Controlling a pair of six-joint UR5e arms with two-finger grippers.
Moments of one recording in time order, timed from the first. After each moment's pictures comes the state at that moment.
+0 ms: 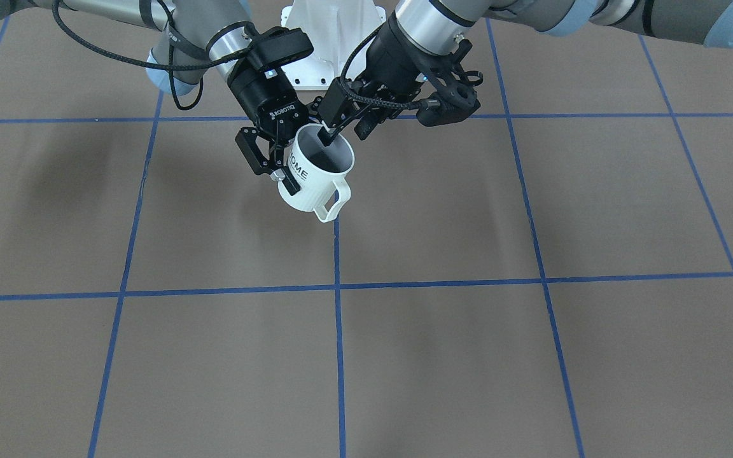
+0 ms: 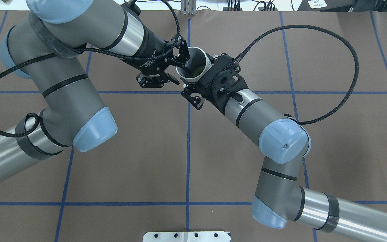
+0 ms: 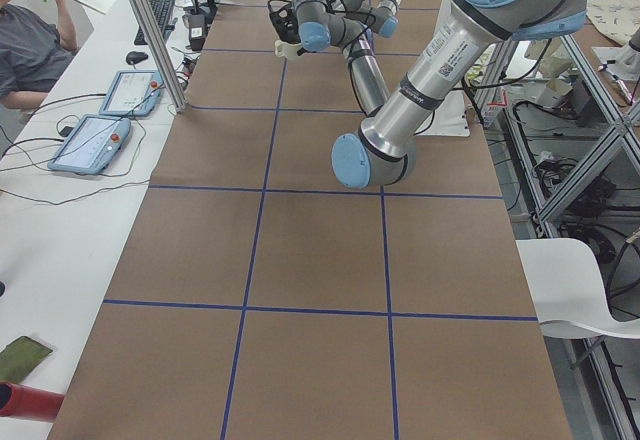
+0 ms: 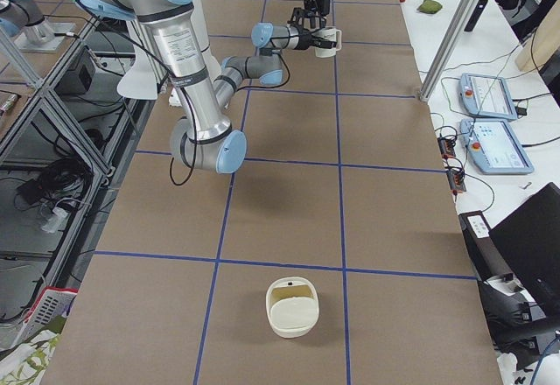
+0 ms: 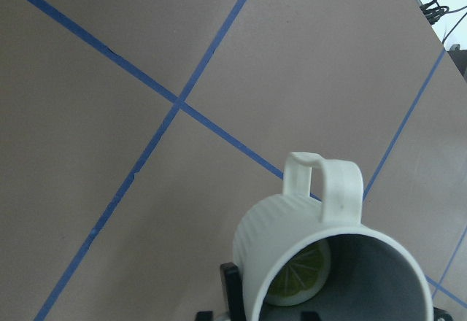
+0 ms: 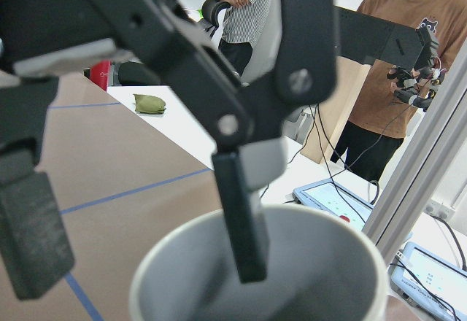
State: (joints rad) left arm -0.76 -2.34 -1.83 -1.83 -2.15 -1.86; right arm 0.43 -1.05 1.75 -0.62 1.11 0.28
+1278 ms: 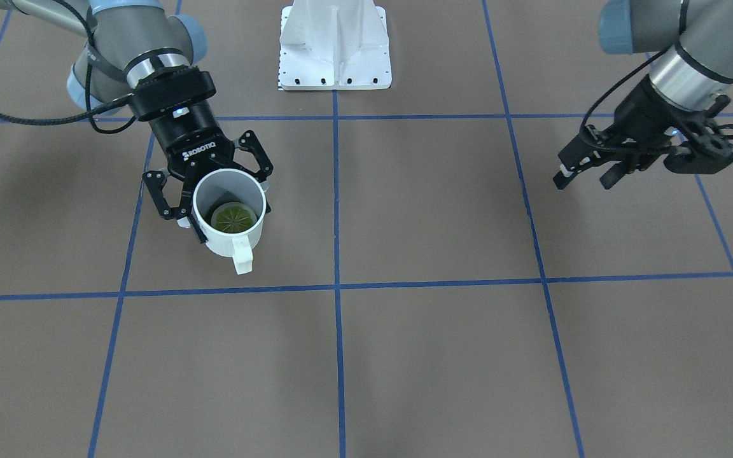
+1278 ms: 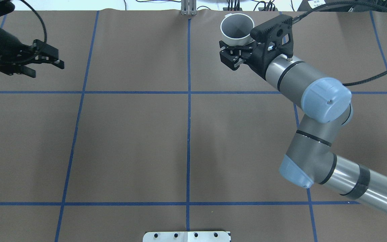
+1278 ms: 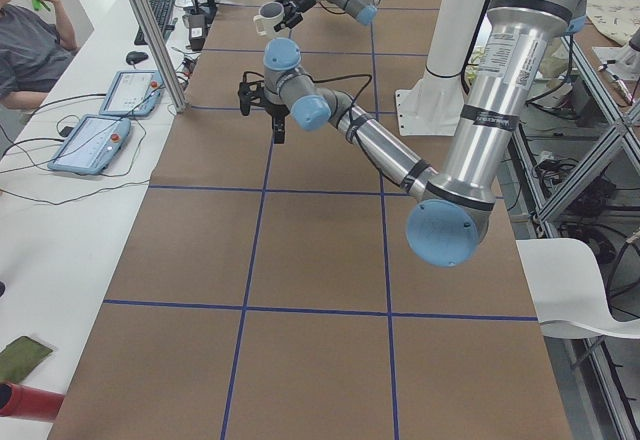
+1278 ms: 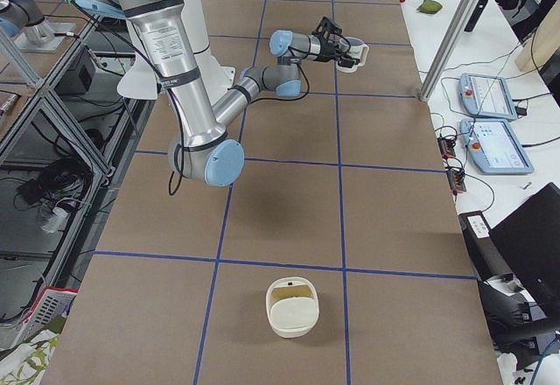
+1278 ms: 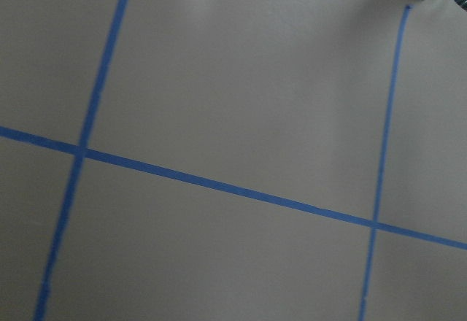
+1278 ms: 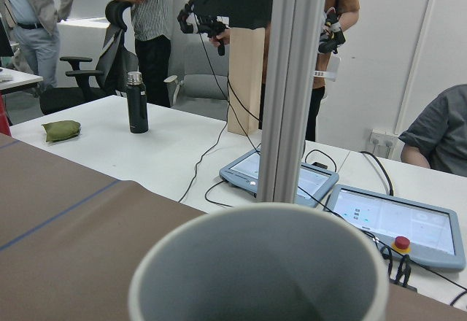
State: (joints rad) left arm -1.09 -1.78 -1.93 -1.82 -2.28 -0.96; right arm 0.66 -1.16 1.77 -0.63 1.29 0.64
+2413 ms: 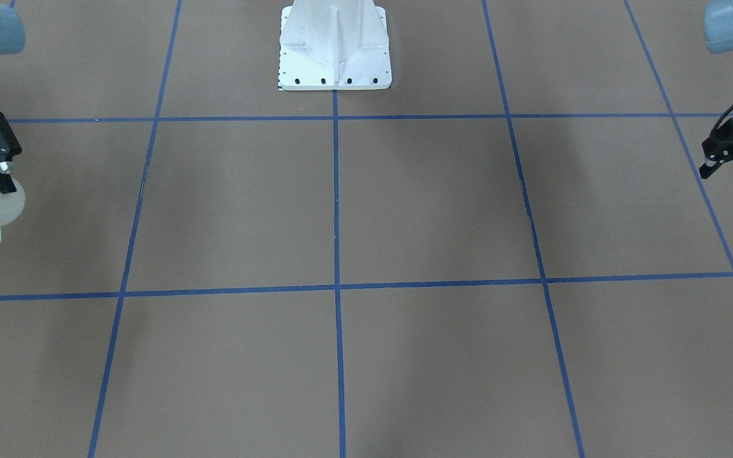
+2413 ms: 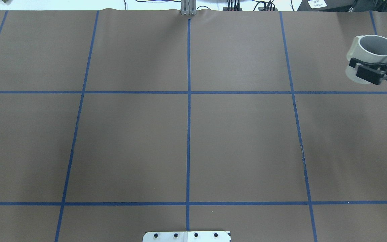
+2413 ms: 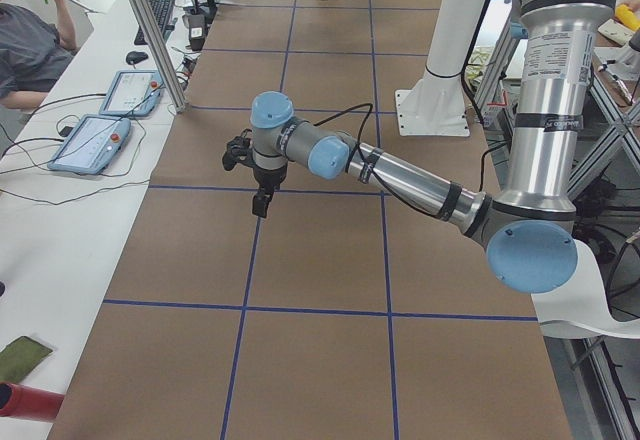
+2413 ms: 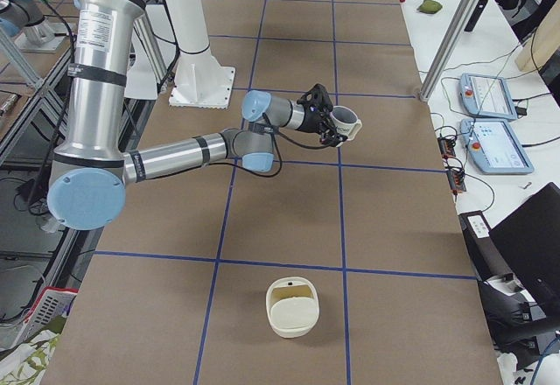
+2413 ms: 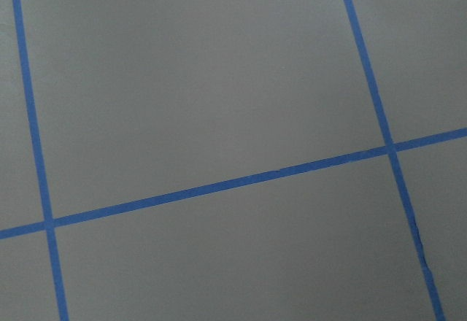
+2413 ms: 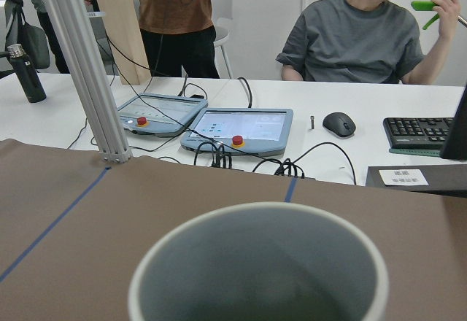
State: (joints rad) left arm -1.32 -1.62 -1.90 -1.63 -2.27 -0.21; right arm 0.95 -1.79 1.91 -0.30 1.57 0.85
